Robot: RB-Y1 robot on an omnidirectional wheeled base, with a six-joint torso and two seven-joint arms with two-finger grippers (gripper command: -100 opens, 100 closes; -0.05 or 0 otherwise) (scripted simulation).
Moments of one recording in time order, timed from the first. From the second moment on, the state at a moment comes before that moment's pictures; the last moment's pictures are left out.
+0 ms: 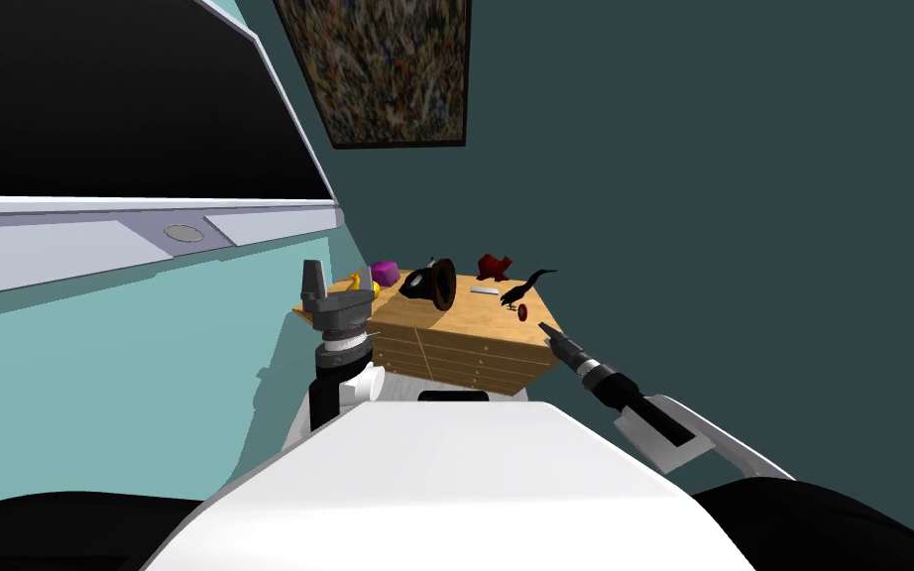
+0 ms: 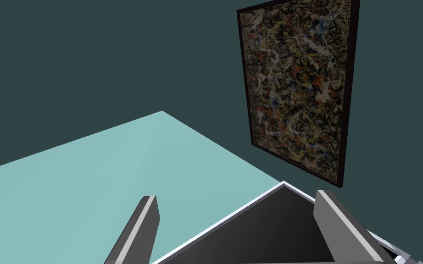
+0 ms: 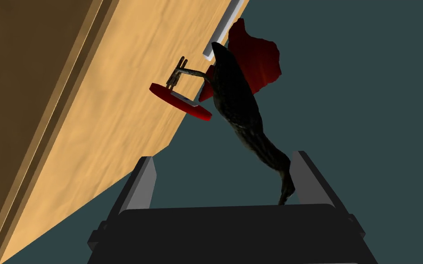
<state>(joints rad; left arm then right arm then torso) 0.45 0.03 -0.07 -2.39 -0.09 -0.62 0.16 0.78 -0.96 -0.09 -2.14 -0.17 -0.05 -0.17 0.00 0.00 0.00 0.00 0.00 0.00</state>
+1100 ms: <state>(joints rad) 0.45 0.03 -0.07 -2.39 -0.09 -0.62 0.16 0.86 -1.28 -0.12 -2.05 -0.20 0.05 -0.22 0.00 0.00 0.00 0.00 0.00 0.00</state>
